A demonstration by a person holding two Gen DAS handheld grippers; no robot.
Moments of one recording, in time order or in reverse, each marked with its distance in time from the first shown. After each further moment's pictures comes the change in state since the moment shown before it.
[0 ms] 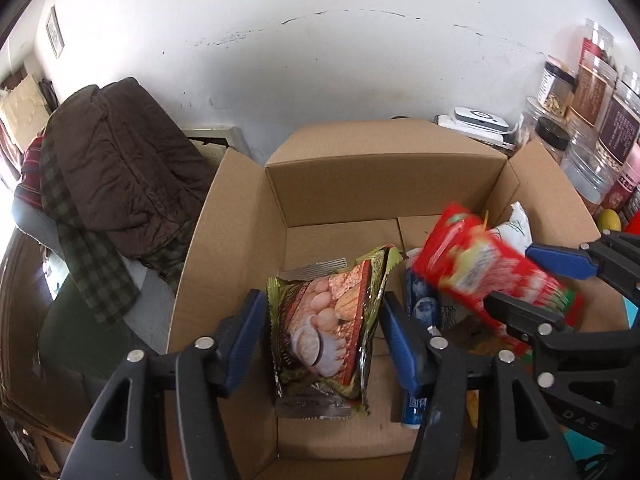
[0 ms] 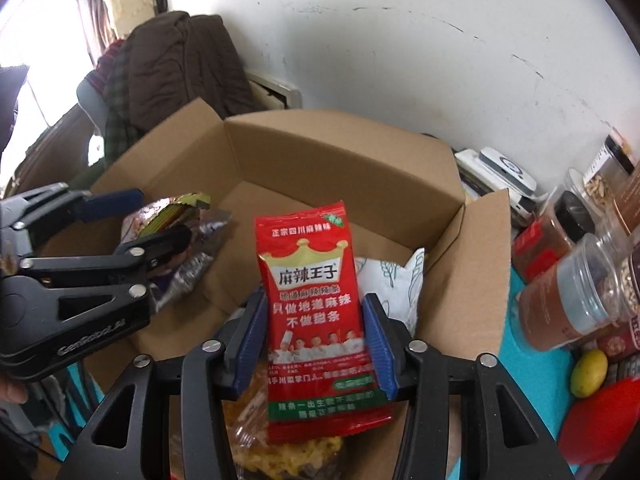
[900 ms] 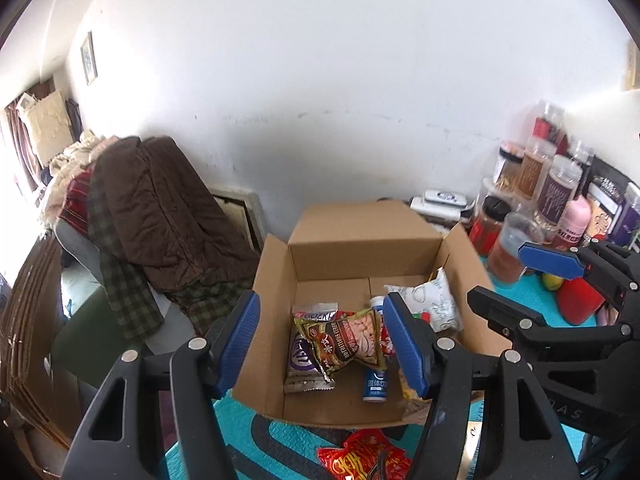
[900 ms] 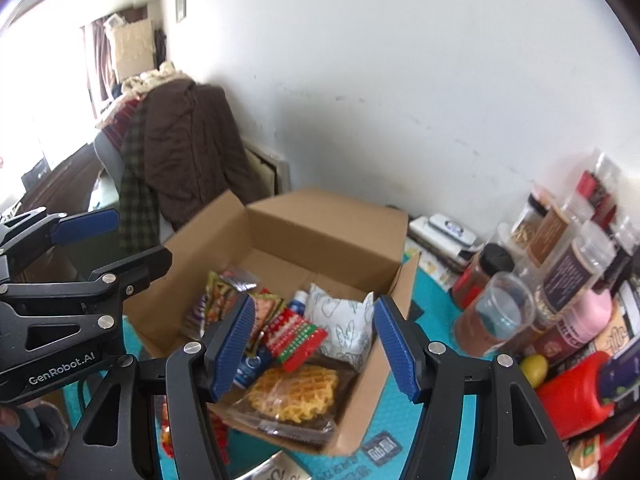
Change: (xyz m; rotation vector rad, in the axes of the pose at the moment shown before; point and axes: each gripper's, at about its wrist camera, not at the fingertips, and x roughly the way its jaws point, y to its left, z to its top) left arm -0.148 -0.003 -0.004 -0.052 -0.236 0.002; right arm -0.138 0.012 -0.004 0.014 -0.247 -0.064
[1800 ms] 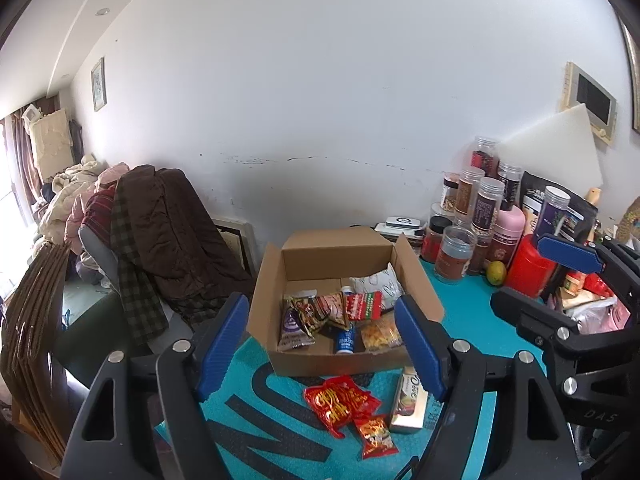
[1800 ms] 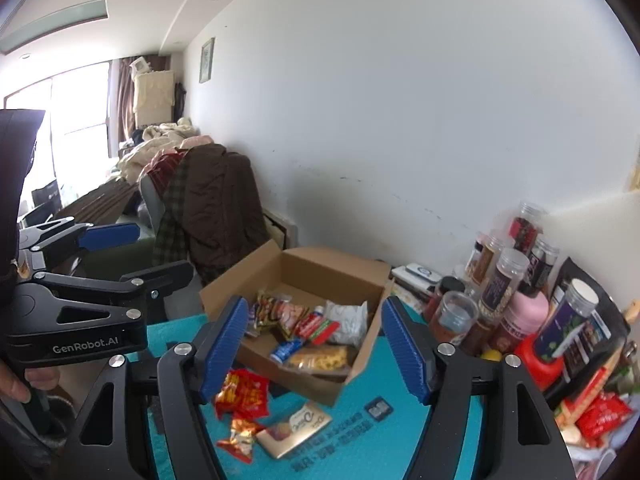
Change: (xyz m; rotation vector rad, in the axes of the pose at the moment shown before) left arm -0.142 0.002 -0.065 -0.004 -0.158 -0.071; right arm -0.161 0.051 -0.067 -0.039 -0.249 -0.039
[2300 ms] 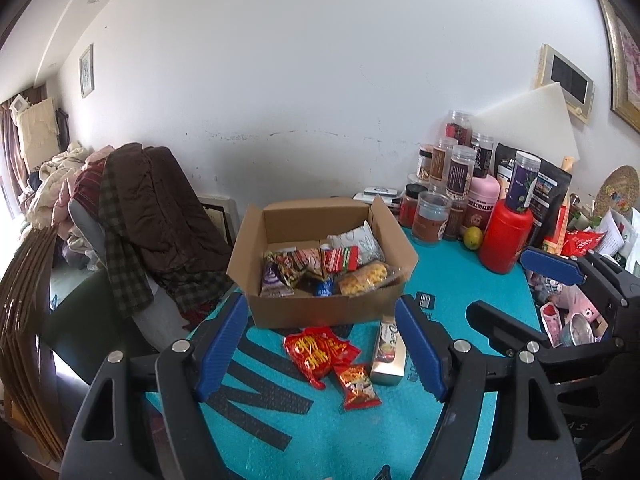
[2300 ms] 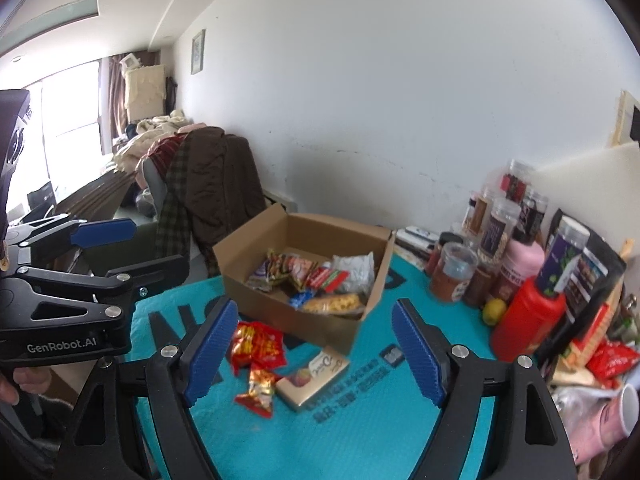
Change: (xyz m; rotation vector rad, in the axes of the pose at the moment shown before) left arm -0.021 -0.008 -0.058 0.000 0.056 -0.062; right arm -0.018 0.023 -0.064 0.053 0.055 -0.024
